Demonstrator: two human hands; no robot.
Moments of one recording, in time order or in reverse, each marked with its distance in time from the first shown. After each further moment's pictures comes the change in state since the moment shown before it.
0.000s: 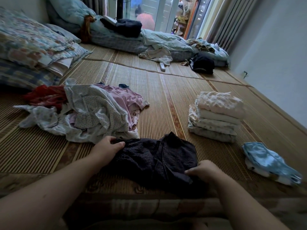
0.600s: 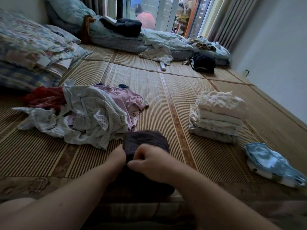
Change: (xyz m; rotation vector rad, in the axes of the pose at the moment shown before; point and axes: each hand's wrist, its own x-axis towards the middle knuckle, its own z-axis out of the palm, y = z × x) left_hand -0.009 0.015 0.042 -0.284 -0.122 -0.125; right_hand -0.102 -0.109 0.045 -0.253 -0.149 -0.751
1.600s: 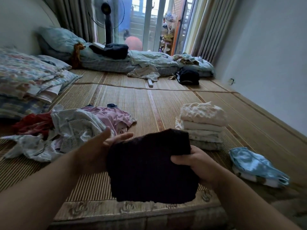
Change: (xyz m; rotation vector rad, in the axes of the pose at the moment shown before) left_hand -0.031 0.079 -0.043 -0.461 -0.969 0.075; right_hand -0.059 0.098 -0.079 0.979 0.089 -0.087
